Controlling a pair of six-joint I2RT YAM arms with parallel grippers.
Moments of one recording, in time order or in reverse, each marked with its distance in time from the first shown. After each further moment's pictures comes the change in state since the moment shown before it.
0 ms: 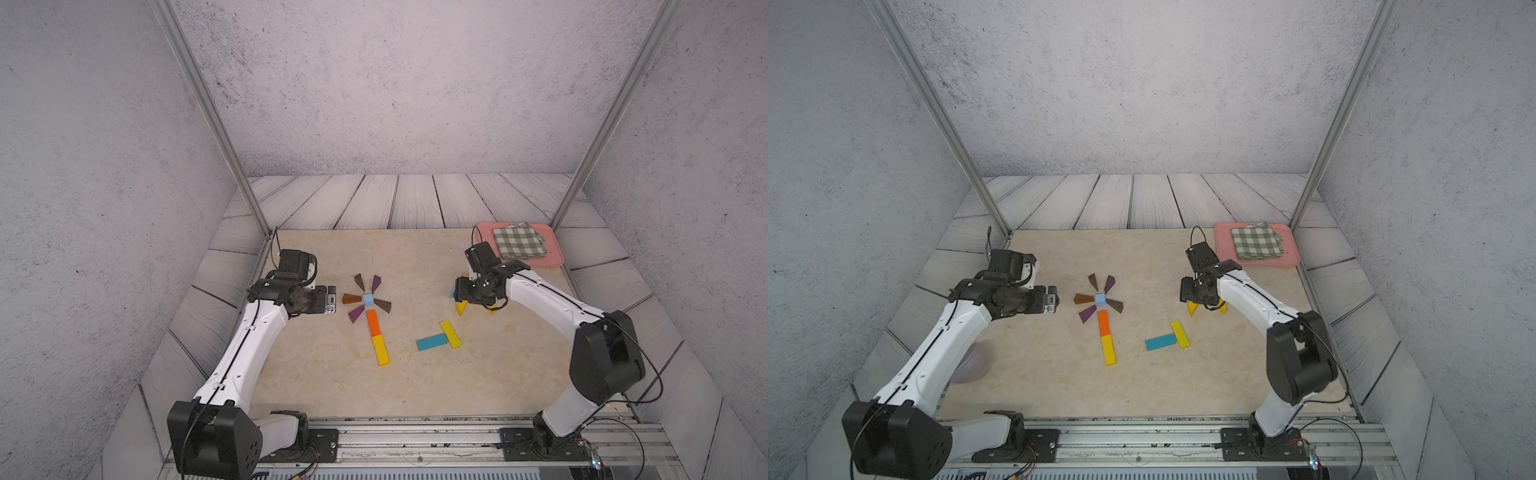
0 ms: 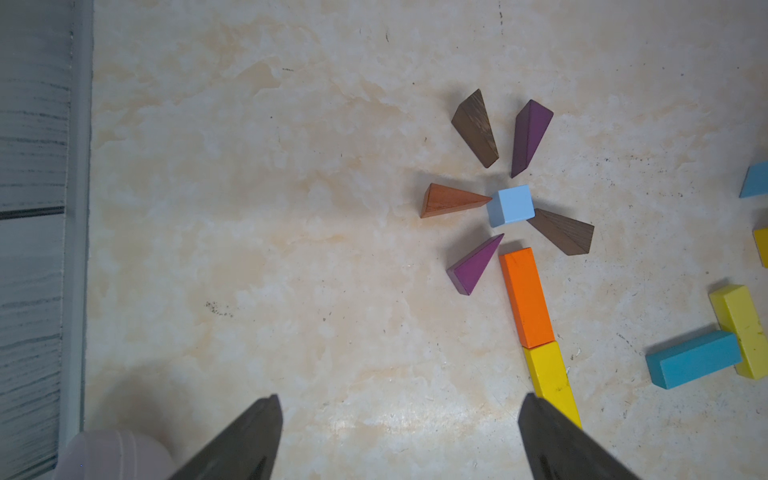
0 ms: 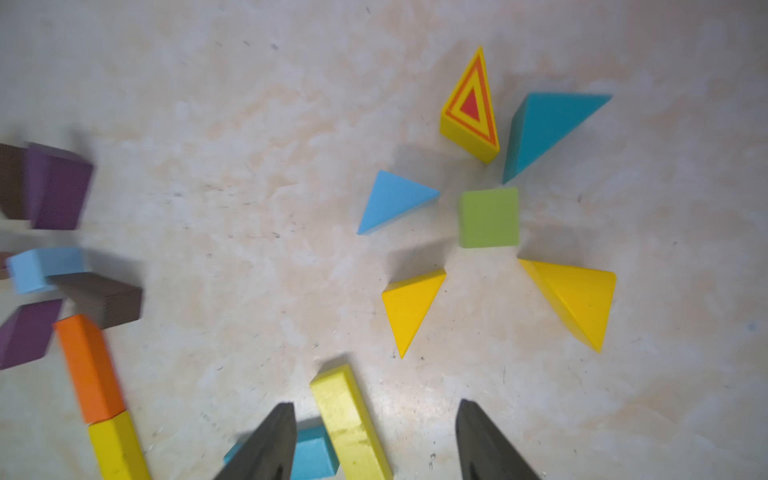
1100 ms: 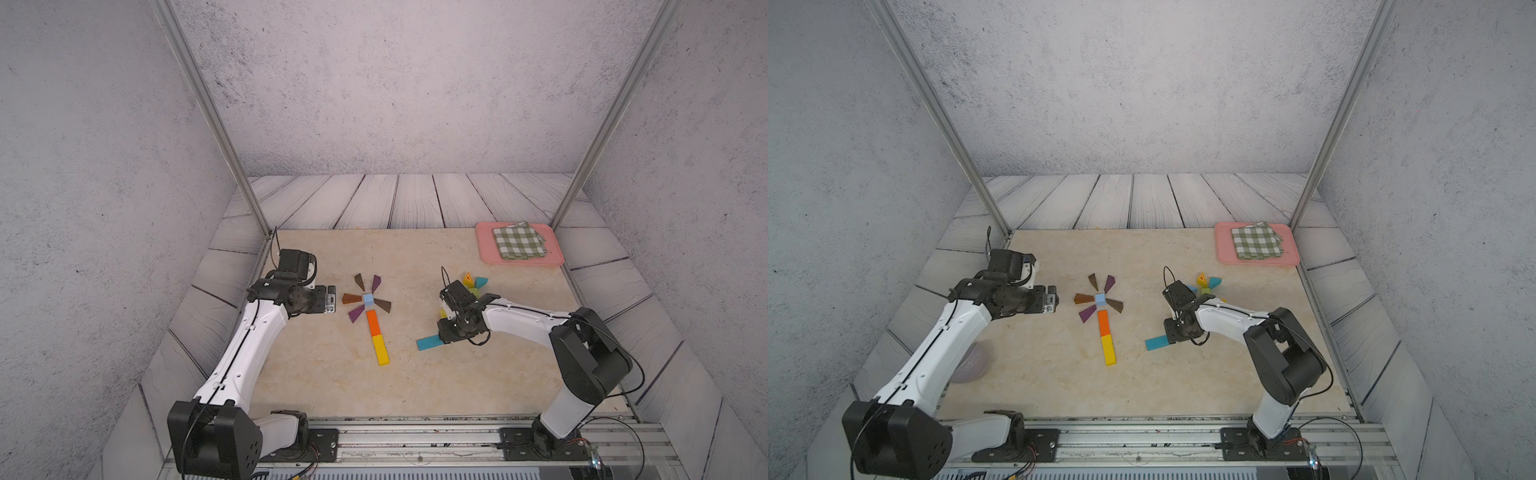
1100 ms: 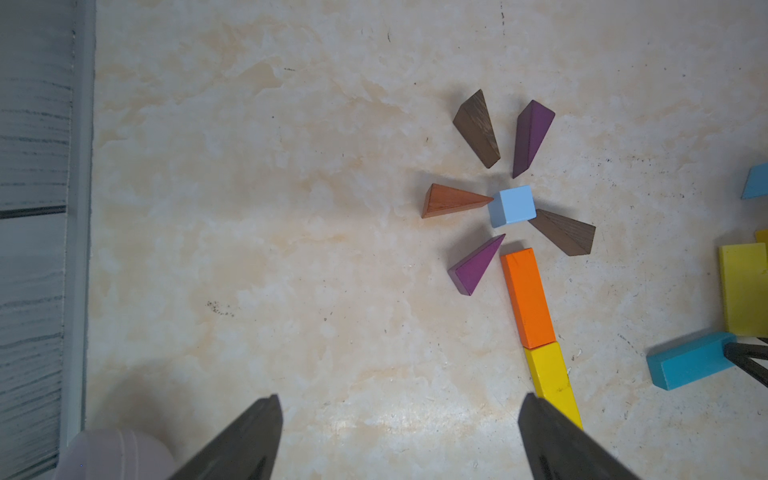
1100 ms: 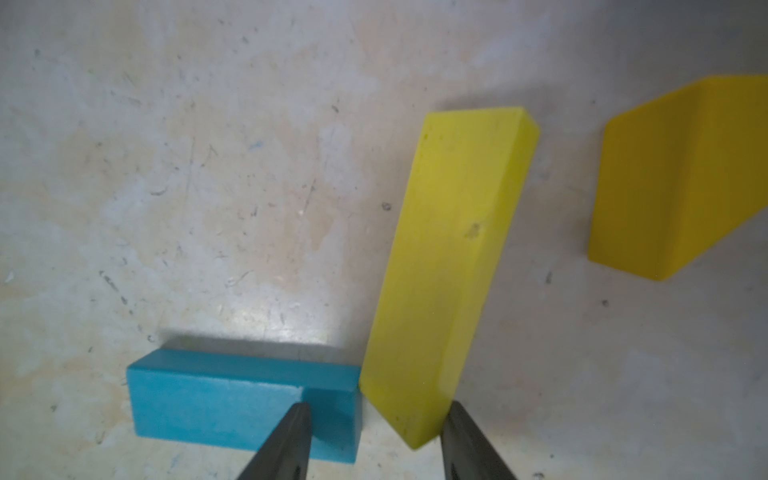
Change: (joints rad) left arm 0.002 0.000 0.000 0.000 -0.001 0.000; right arm 0.199 0.108 -0.265 0.174 -0.004 -0.112
